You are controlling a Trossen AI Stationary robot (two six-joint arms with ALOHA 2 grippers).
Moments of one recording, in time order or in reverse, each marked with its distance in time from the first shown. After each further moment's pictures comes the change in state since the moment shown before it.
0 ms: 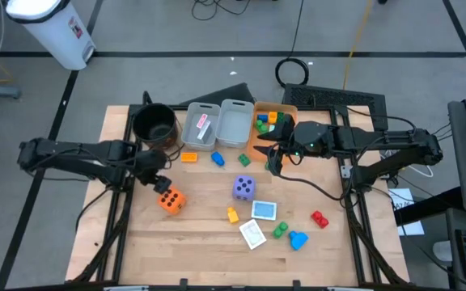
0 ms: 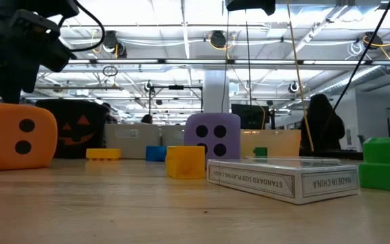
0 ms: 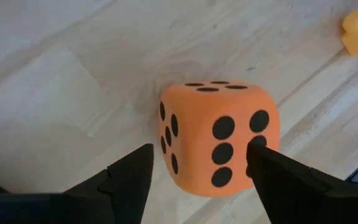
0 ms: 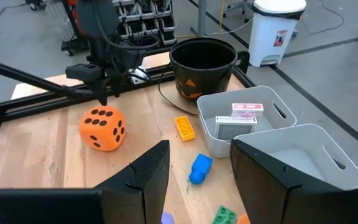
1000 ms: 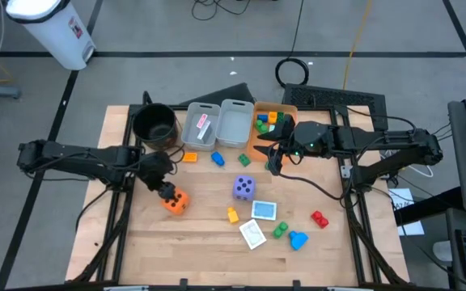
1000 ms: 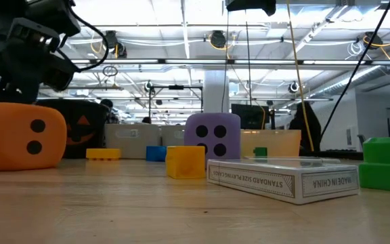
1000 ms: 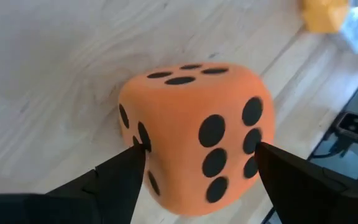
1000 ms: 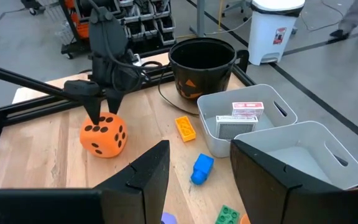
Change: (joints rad) left arm 0.030 -0.003 -0.189 0.328 0.187 0.049; right arm 0.000 0.000 0.000 0.000 0.003 0.023
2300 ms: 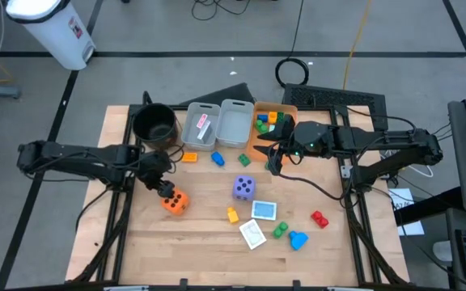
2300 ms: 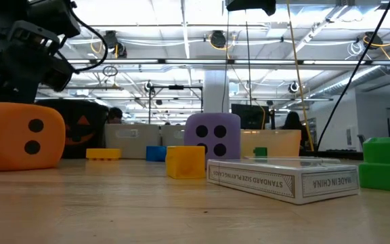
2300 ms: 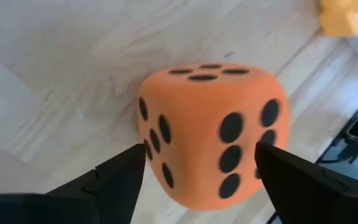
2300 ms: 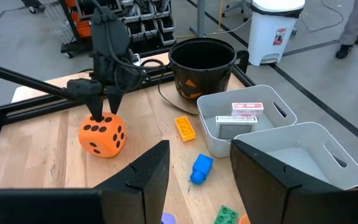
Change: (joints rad) left arm 0.020 0.000 0.021 -0.071 -0.015 -0.003; right arm 0.000 0.000 0.000 0.000 0.000 -0.008
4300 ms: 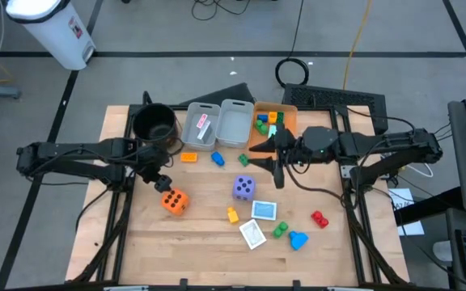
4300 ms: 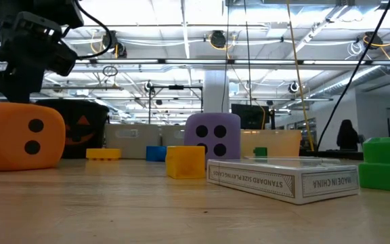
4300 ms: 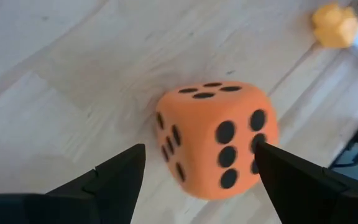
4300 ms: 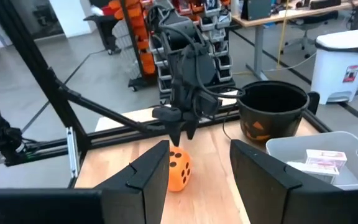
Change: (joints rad) left arm 0.061 0.000 0.127 -0.183 -0.066 0.138; right arm 0.090 0.000 0.000 0.209 -0.132 0.008
